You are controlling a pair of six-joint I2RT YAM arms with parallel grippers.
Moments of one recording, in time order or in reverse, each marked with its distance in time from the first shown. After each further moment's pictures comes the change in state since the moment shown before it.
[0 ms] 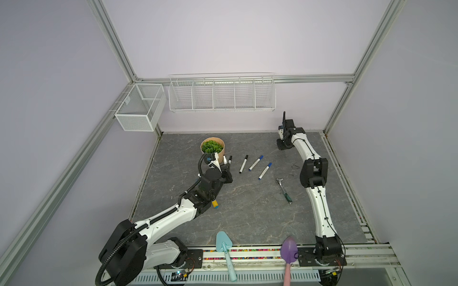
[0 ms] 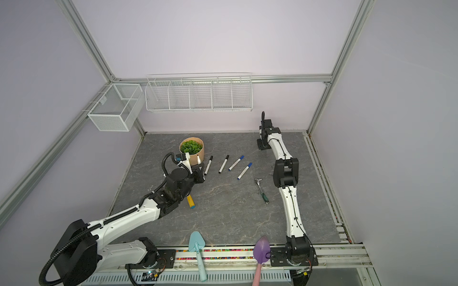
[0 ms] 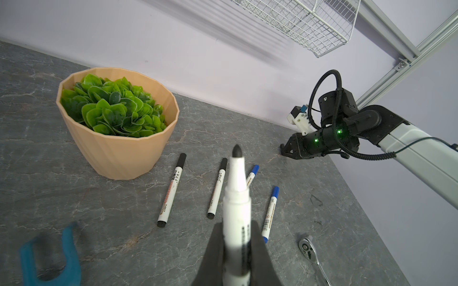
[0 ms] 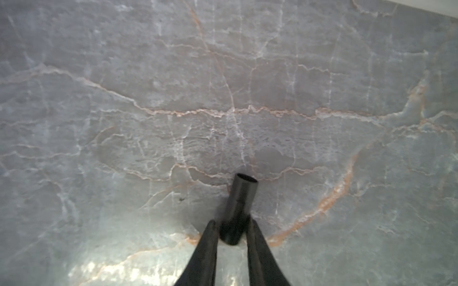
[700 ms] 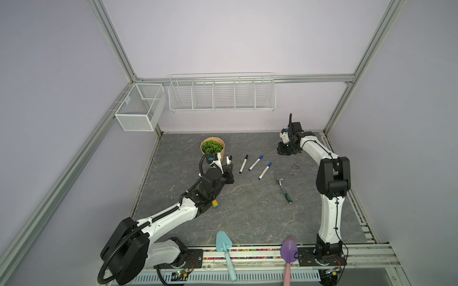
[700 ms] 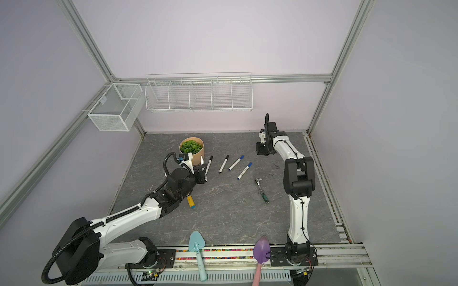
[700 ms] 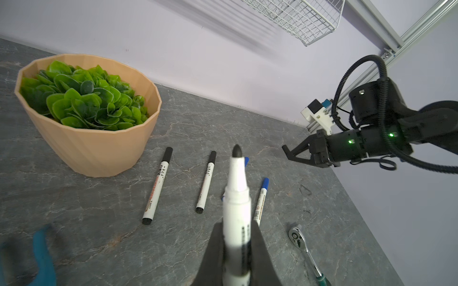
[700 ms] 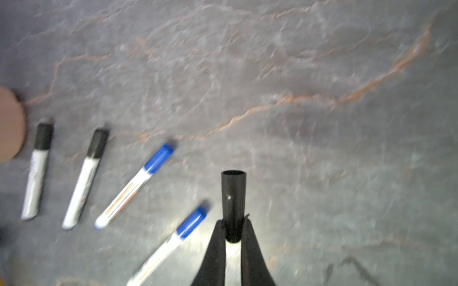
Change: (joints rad) left arm 0.000 0.014 0.000 0.021 0.073 0.000; right arm 0.043 -0.628 -0.857 0.234 -0.290 0.213
